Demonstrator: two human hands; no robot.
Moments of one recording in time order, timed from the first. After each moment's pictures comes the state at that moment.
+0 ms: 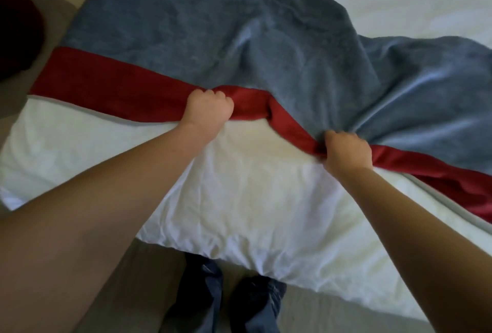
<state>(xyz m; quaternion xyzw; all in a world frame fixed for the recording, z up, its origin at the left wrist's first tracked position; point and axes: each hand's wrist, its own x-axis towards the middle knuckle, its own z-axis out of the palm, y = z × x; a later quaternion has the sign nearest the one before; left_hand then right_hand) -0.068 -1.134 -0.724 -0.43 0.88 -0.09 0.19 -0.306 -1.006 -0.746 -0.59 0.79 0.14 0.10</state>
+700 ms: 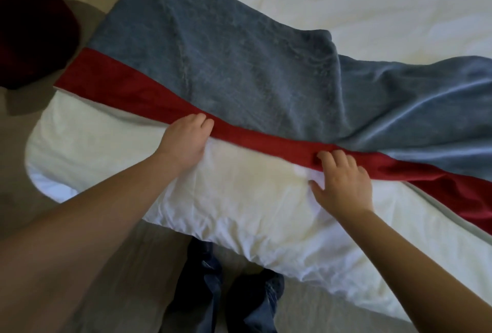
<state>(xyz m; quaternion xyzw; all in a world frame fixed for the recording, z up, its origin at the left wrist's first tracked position) -0.017 -1.064 -0.721 -0.47 0.88 -0.01 0.11 -0.307 -0.919 -0.740 -0.67 0.74 0.03 0.04</state>
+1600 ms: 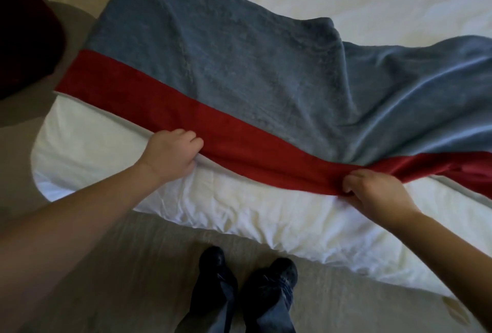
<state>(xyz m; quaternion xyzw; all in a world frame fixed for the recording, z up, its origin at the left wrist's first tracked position) 0.048 -1.047 -0.713 -0.34 0.93 -0.04 0.10 -0.318 -0.877 -0.720 -0.74 0.66 0.03 0.08</state>
